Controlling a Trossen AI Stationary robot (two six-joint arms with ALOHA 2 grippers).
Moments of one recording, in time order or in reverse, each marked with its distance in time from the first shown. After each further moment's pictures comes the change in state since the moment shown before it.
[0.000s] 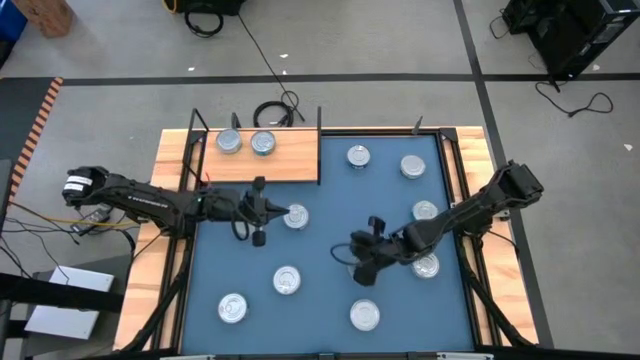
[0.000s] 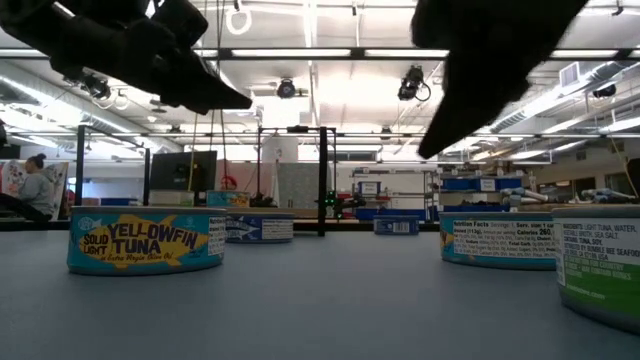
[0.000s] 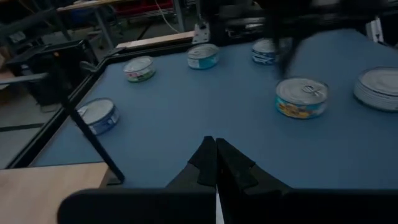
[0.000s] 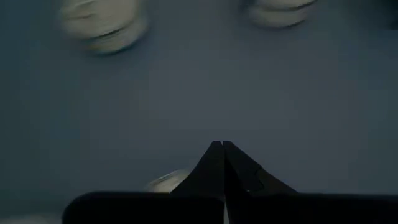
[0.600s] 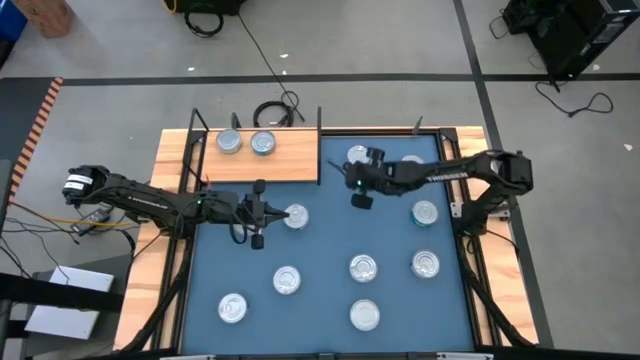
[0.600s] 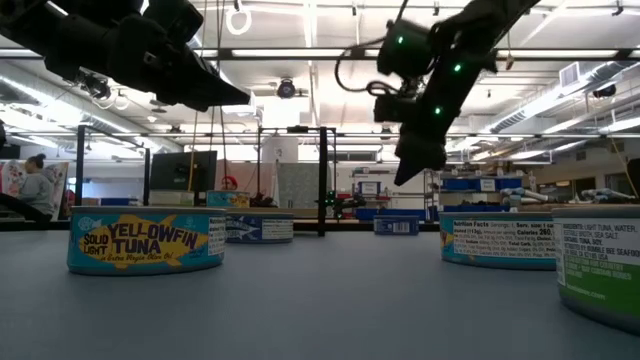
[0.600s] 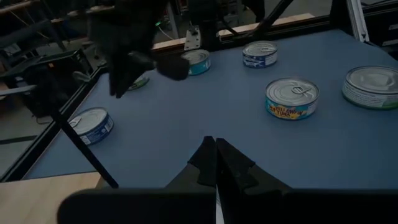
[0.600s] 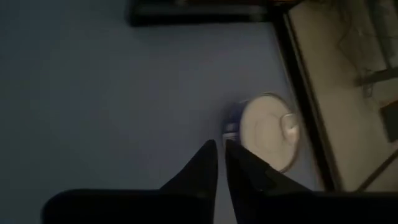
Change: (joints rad) left arm -0.026 0.000 -0.013 0.030 0.001 0.028; right arm -0.595 0.011 0.000 -0.012 0.065 -0.748
